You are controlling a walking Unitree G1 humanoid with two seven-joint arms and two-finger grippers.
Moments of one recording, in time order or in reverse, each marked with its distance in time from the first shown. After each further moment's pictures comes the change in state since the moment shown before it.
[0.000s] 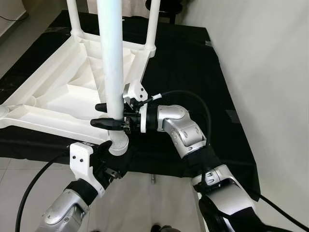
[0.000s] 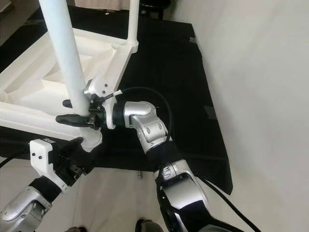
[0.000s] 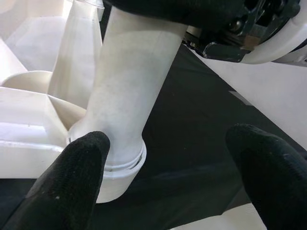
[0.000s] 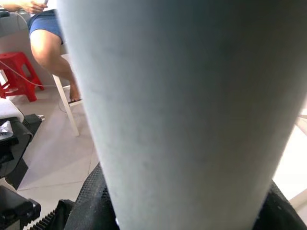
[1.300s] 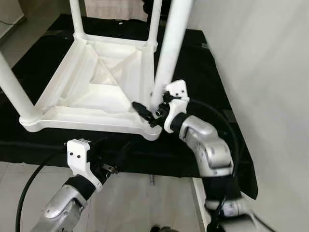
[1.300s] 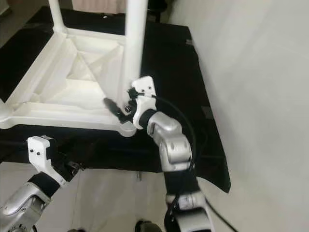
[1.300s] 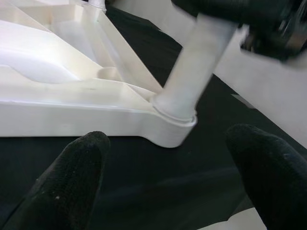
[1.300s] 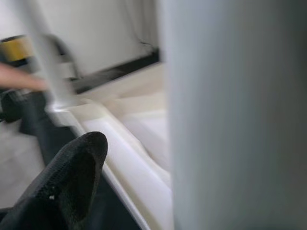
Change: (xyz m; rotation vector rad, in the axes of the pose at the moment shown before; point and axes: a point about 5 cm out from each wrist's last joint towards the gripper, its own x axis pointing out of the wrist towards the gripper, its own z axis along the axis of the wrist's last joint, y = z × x) left arm 0.006 0.009 -0.003 0.007 -0.004 0.012; right arm -0.054 -0.008 0.000 0.096 0.001 -0.470
